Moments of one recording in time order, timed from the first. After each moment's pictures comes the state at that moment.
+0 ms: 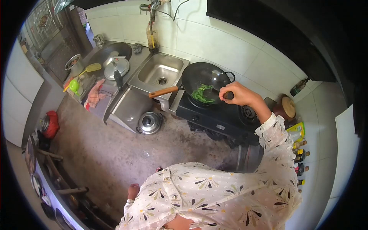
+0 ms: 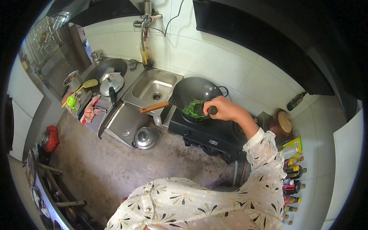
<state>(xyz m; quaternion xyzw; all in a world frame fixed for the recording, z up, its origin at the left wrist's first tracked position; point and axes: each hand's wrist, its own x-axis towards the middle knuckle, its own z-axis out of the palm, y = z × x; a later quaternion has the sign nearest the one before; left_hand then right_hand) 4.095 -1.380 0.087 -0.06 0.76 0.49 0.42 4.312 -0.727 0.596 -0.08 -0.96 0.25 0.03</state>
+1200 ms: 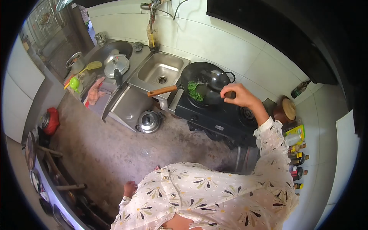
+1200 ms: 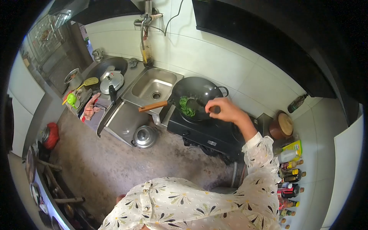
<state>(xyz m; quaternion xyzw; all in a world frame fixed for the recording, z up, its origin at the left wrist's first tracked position) 4.100 -1.338 0.193 -0.06 0.83 0.40 0.39 4.323 -0.719 0.567 -0.08 -0.95 0.29 0.12</state>
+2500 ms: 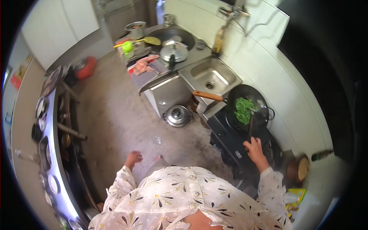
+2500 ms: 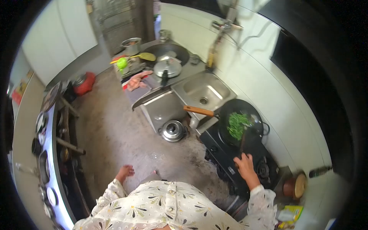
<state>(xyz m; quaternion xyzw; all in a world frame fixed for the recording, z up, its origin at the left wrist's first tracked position) 4.056 -1.335 0.140 -0.15 0.66 0.60 0.43 4.379 -0.790 0.459 -0.10 -0.99 -0.02 0.01</state>
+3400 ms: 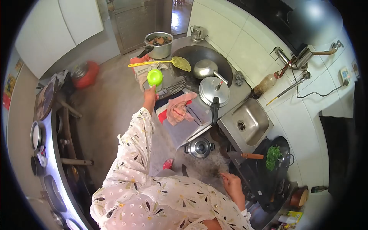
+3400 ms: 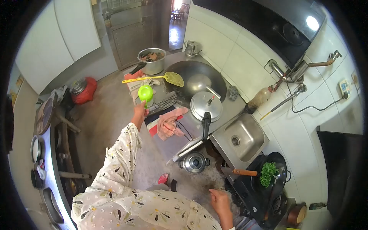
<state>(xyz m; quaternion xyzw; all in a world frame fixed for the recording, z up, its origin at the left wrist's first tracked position) 3.340 -1.154 0.323 -0.15 0.61 0.75 0.22 3.894 -1.055 0.486 -0.26 -0.93 0.24 0.04</state>
